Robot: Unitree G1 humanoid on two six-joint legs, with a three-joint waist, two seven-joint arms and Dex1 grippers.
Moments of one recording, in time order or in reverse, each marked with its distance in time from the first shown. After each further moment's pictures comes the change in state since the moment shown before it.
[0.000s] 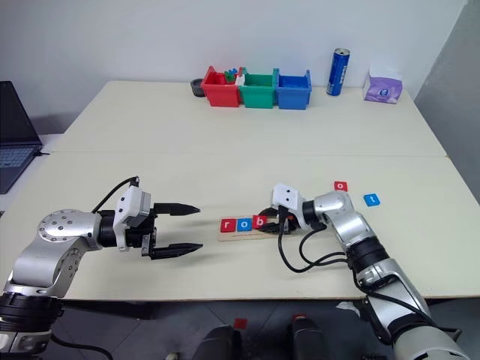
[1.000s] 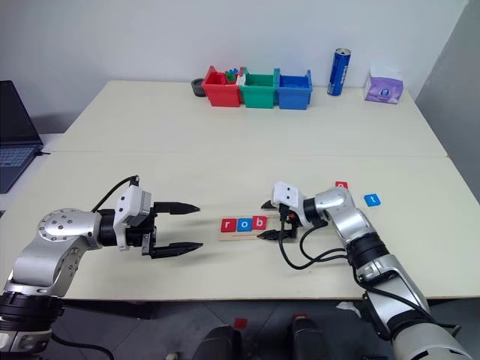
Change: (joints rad) left arm -0.008 -0.003 0.000 0.006 0.009 -0.009 0.006; right arm -0.026 -0.008 -0.020 0.017 0.000 0.029 0.038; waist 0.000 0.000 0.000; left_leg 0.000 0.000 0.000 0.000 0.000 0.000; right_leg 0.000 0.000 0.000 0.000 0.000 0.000
